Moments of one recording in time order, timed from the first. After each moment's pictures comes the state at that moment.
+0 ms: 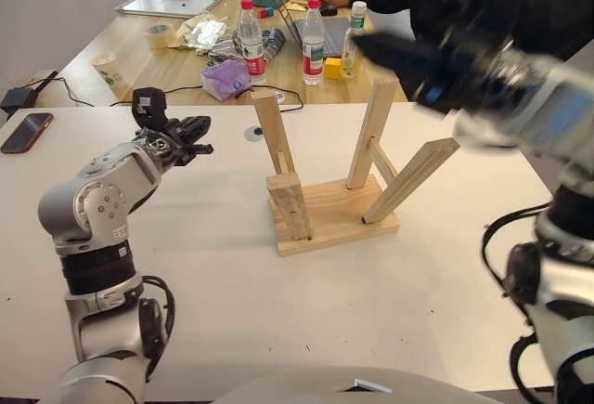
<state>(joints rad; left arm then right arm) -0.47 0.50 0.32 -0.15 -0.61 1.05 -0.31 -0.92 -0.65 -0.26 -0.07 1.50 1.13 0.15</state>
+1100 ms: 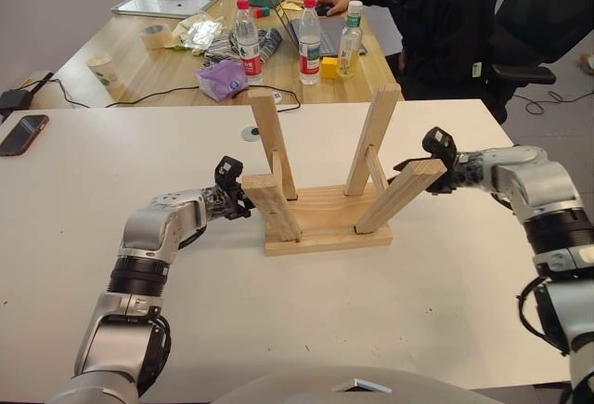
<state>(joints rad) -0.42 0.47 -0.05 0.22 -0.44 0.71 -0.76 -0.68 -0.68 0.21 0.47 0.31 0.56 1.11</state>
